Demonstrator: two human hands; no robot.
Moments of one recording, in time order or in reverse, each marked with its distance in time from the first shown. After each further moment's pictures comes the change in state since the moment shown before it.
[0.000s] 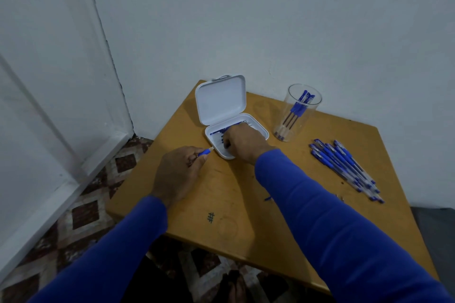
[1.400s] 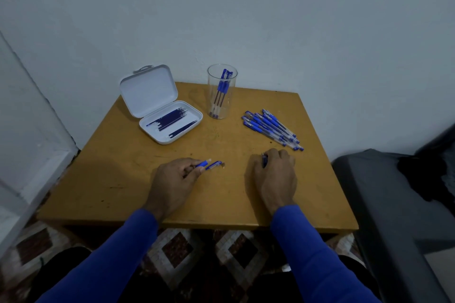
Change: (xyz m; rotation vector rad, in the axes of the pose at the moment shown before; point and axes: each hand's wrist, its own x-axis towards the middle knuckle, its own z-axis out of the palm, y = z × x) left_hand -0.064 0.080 0.068 -0.131 -0.253 0.095; right_hand -0.236 0.090 0.050 0.258 0.518 0.815
